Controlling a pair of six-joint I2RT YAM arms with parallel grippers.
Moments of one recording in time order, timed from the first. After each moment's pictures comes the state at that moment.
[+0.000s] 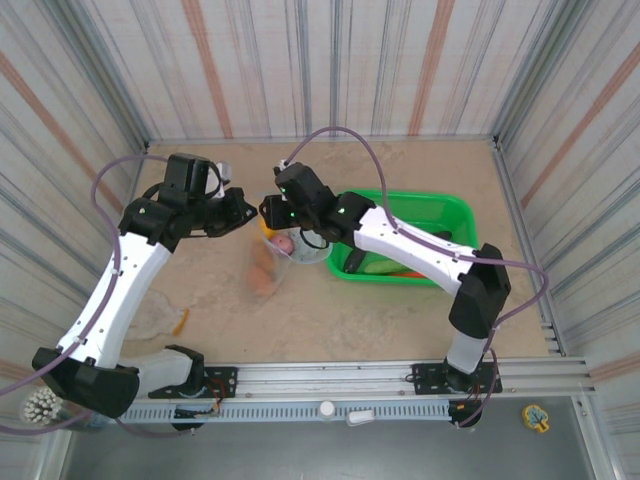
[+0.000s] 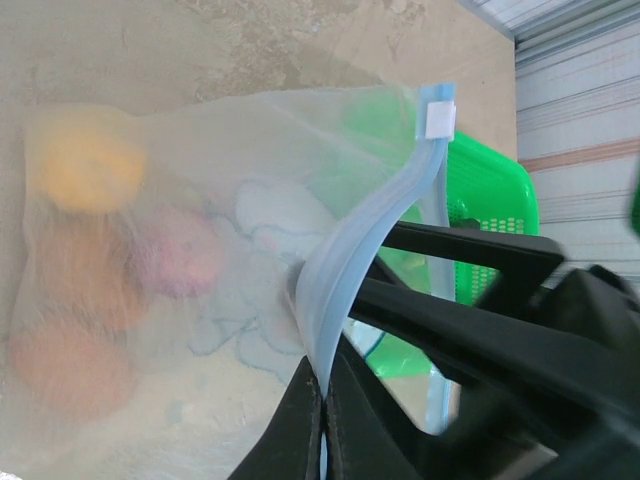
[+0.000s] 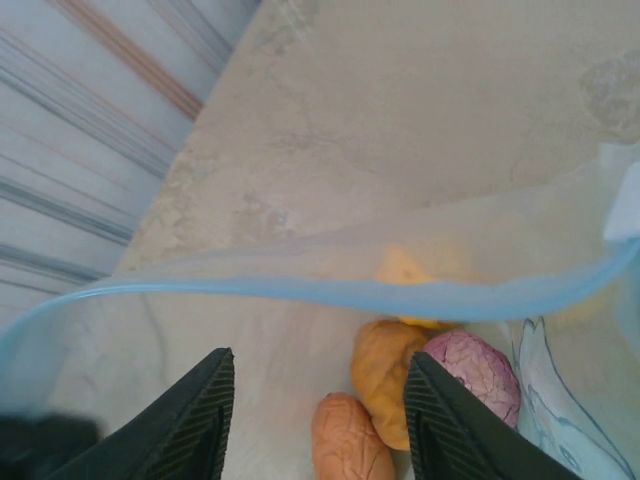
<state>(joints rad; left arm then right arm) -0.34 1.20 1.36 -0.95 0.34 -0.66 0.96 1.76 1.66 -0.50 0.10 0.63</state>
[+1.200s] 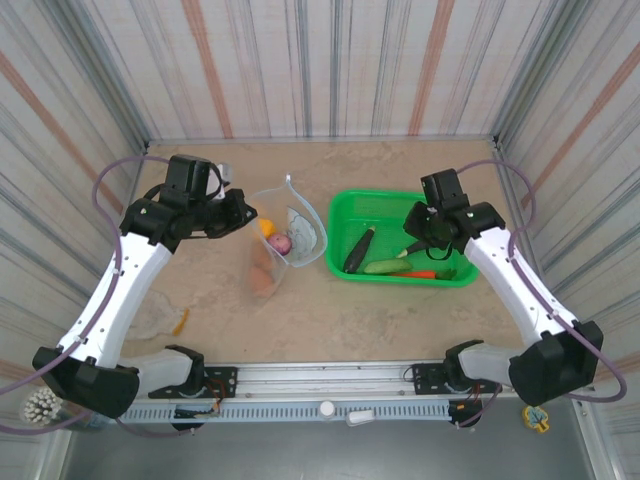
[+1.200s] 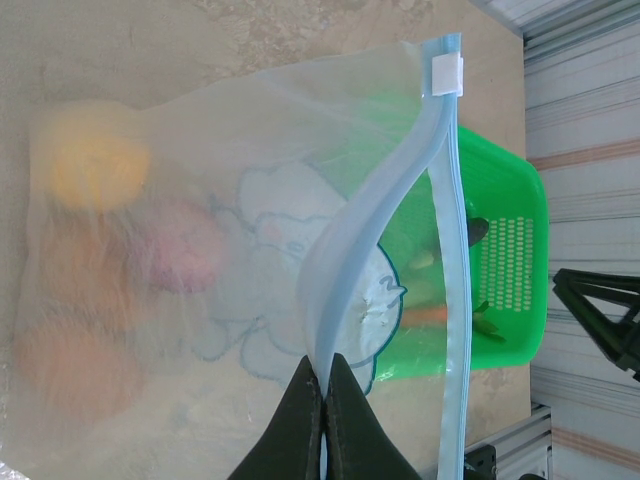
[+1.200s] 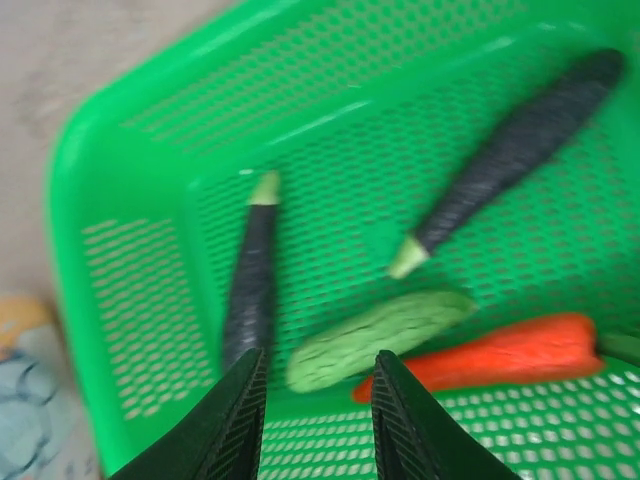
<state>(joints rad) -0.34 1.20 1.35 -0.95 0.33 -0.65 0.32 1.24 1.14 -0.91 0.06 0.80</state>
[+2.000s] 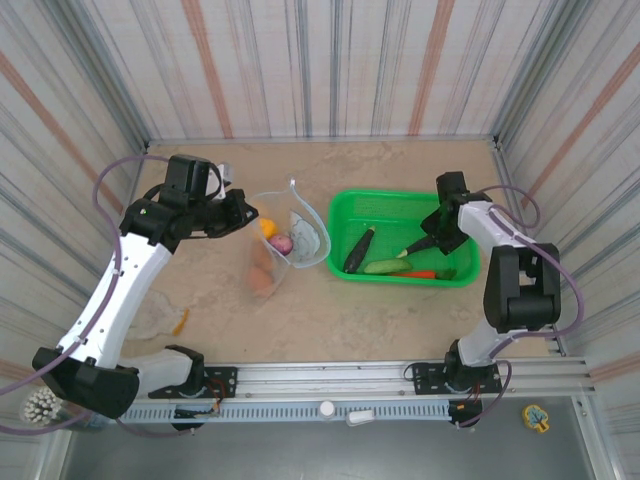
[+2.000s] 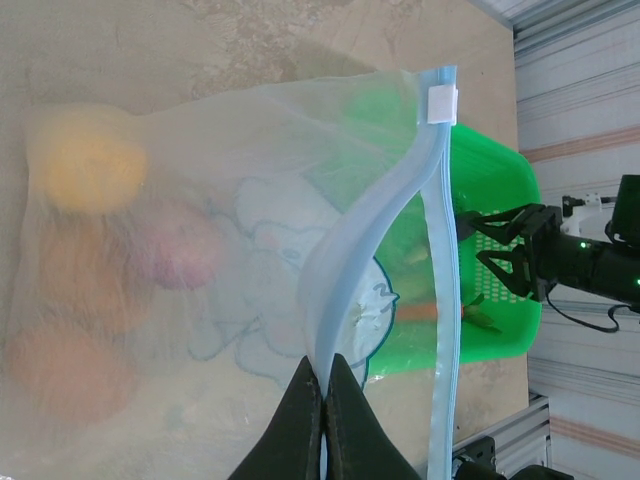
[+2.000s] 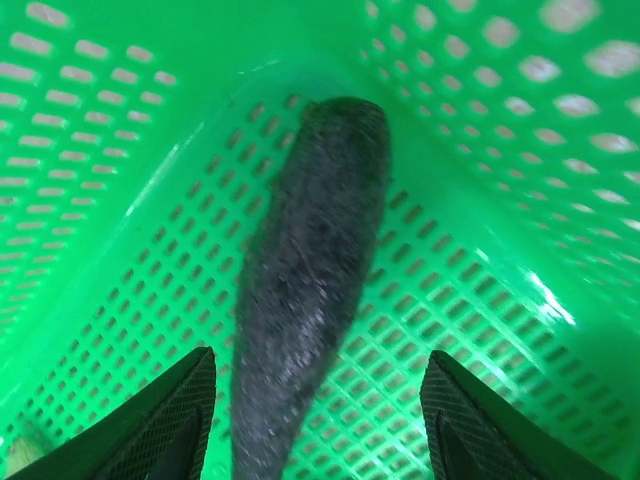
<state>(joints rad) -0.34 1.20 1.35 -0.94 0.35 -0.63 0.06 1.65 1.09 -0.70 0.07 0.99</state>
